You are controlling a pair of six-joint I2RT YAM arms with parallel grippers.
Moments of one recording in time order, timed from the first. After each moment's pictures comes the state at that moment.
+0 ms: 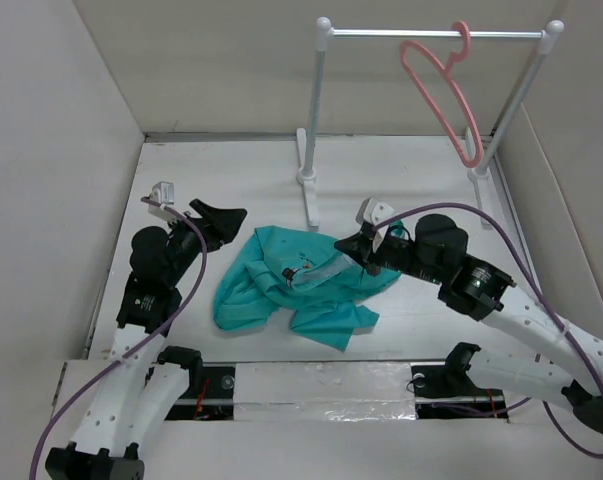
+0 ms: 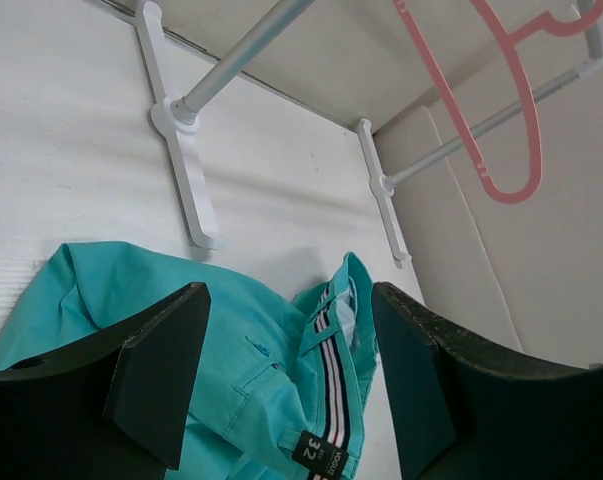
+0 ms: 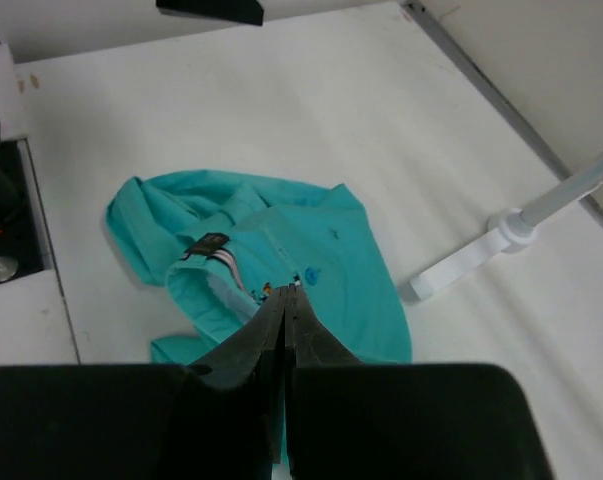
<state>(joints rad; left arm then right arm) -0.19 0.65 0.66 -0.10 0.25 -0.78 0.86 0.93 0.97 -0.18 -0.23 -0.18</state>
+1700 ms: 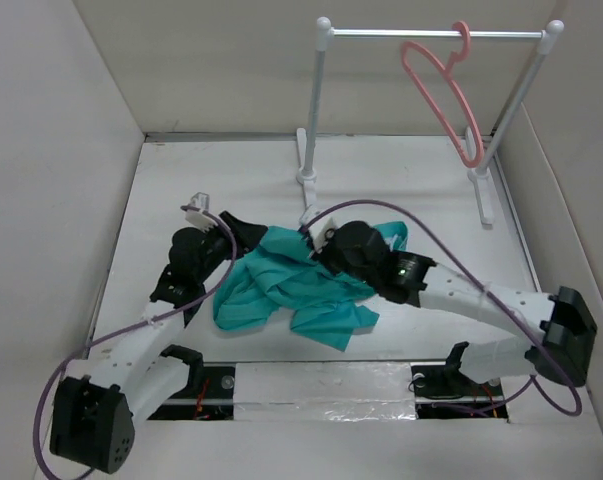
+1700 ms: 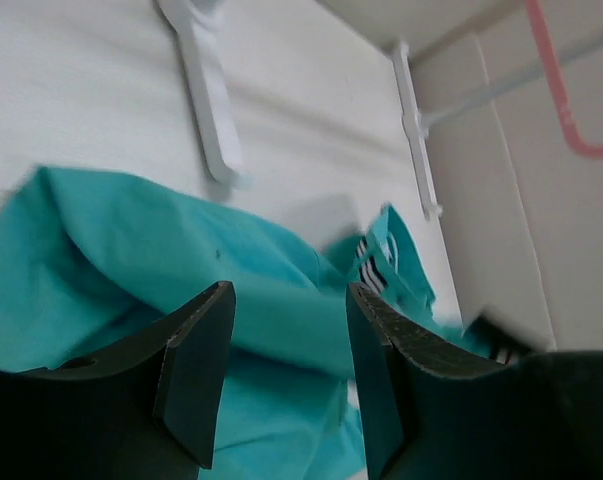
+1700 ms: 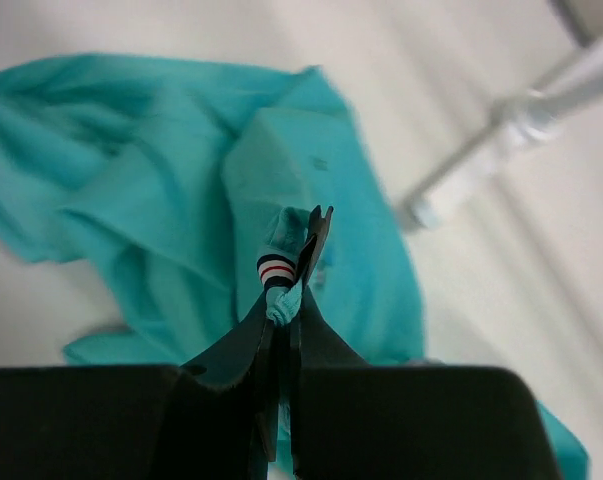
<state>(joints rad) -0.24 0.85 0.43 0.23 0.25 -0.83 1.07 1.35 1.02 -0.13 0.23 -0.21</state>
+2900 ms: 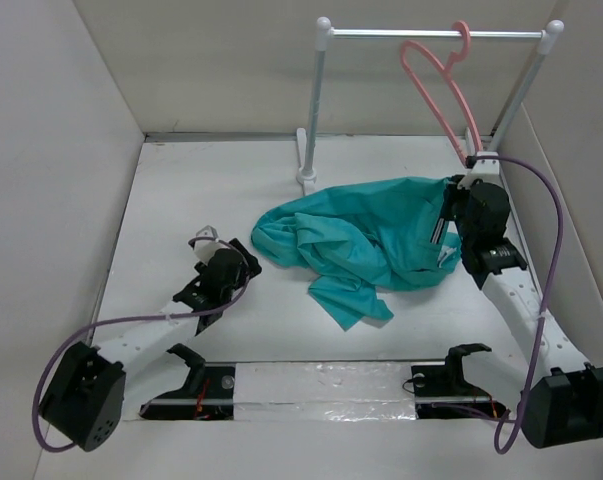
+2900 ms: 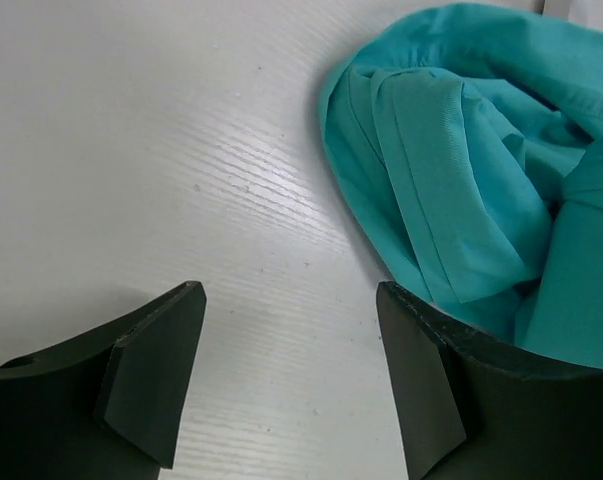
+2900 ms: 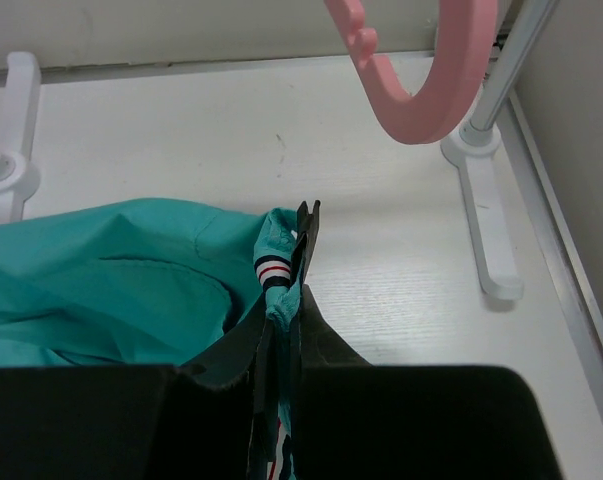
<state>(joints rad) -0.57 0.94 0.34 -0.05 -0.46 -0.93 0.13 1.01 0.82 -0.03 0.22 0.07</state>
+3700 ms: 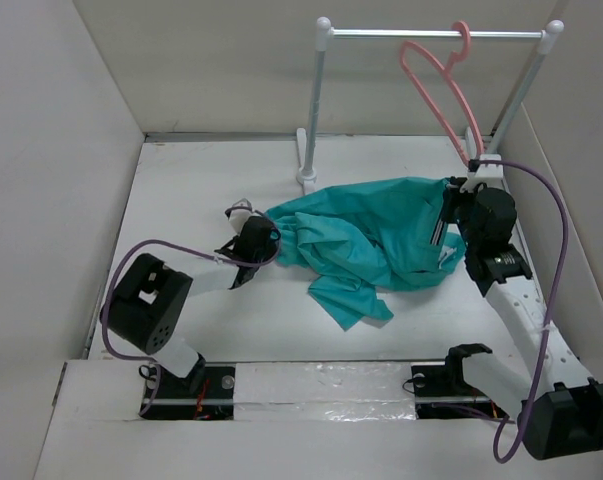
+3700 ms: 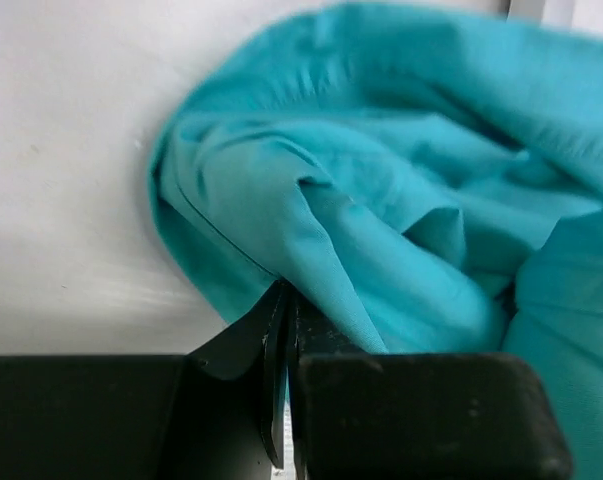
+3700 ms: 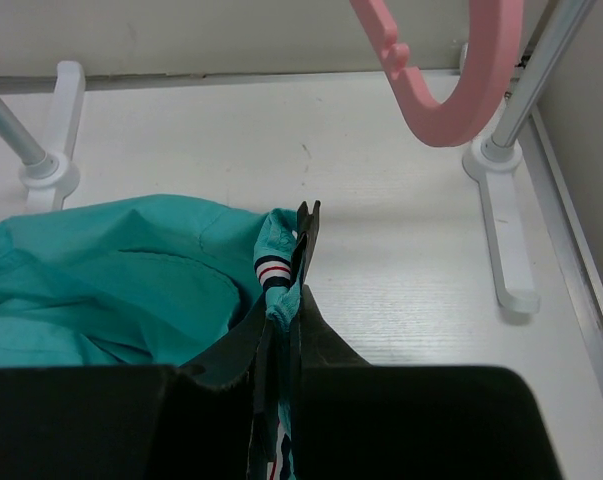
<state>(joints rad) -0.56 1.58 0.65 0.20 -0.34 -0.88 0.12 0.95 0.80 -0.03 0.15 0.07</state>
